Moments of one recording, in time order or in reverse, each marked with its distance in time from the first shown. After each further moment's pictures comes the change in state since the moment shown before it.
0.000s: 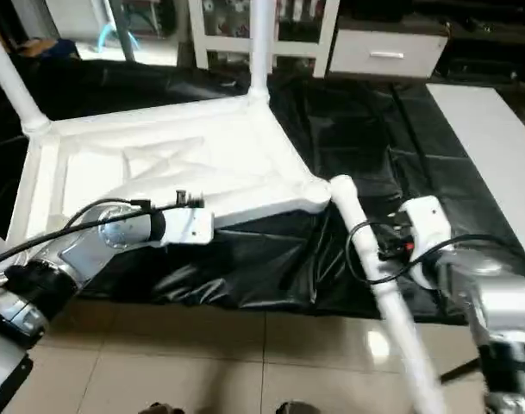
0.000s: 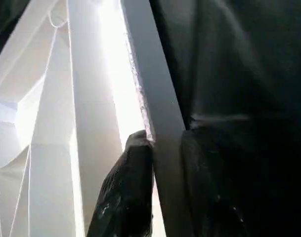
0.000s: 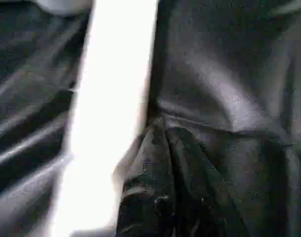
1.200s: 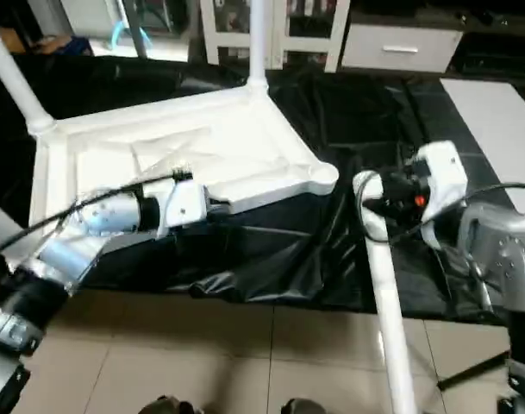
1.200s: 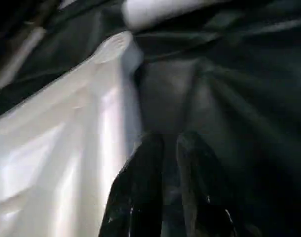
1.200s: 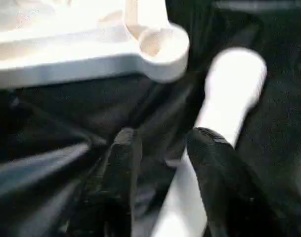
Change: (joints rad) left arm 0.135 0.003 0.168 -0.343 -0.337 0.146 -0.326; right arm -0.097 -0.117 -0.100 -0.227 0.209 0.272 0.090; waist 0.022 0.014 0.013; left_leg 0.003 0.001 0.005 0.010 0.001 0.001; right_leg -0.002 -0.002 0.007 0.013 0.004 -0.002
